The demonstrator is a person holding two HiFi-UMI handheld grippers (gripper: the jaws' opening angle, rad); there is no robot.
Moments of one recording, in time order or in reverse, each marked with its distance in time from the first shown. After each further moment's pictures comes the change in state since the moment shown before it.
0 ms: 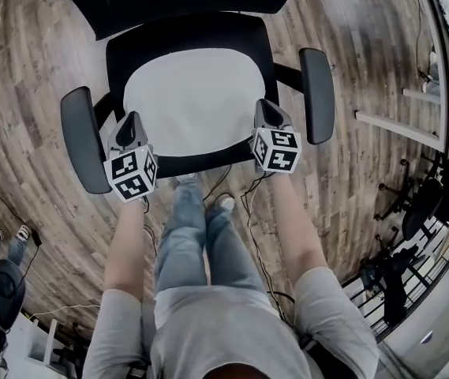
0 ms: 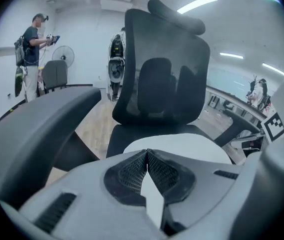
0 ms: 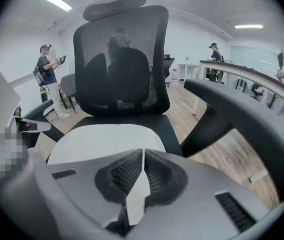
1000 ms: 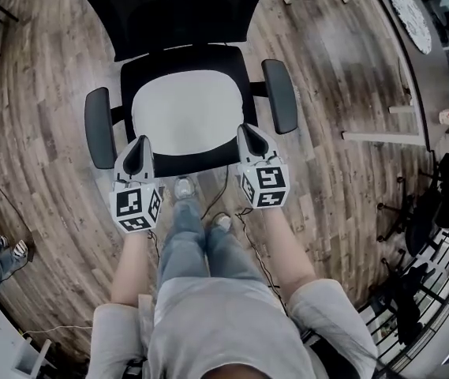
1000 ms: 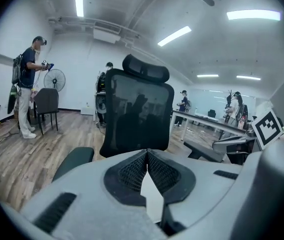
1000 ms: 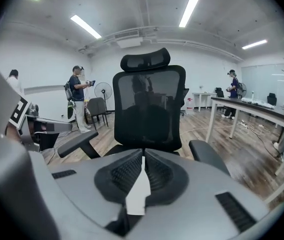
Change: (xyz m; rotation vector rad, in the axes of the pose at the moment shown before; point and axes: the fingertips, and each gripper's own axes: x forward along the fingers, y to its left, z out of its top) left arm -0.189 -0.094 0.073 0.098 -0.301 -0.130; right arm -0.196 0.056 0.071 -0.119 -0.305 0.157
